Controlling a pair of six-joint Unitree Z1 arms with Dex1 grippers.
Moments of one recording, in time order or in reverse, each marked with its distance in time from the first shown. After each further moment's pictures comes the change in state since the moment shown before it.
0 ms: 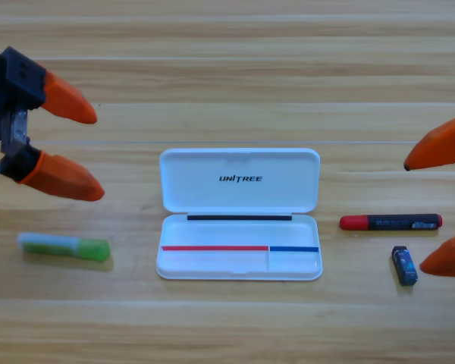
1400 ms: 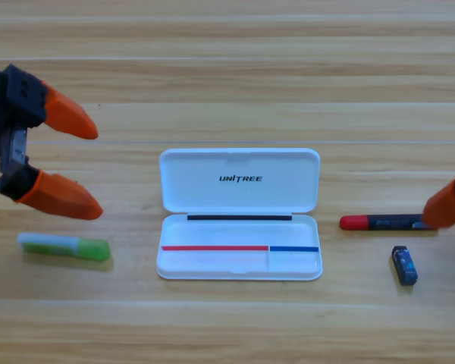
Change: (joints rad) arm 0 -0.021 -0.005 0.027 0.000 0.000 0.000; arm 1 -0.035 0.218 0.016 0.082 -0.541 0.665
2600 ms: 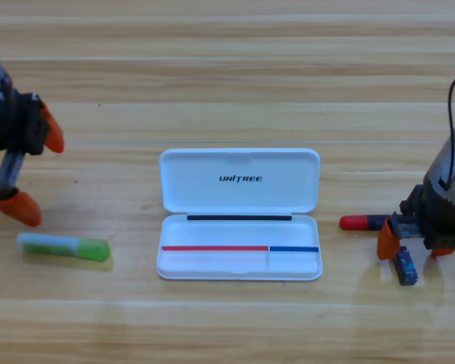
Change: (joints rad) arm 0 0.101 0.296 -0.143 0.216 0.301 0.437; arm 1 -0.129 0.419 0.009 -0.179 0.130 0.305
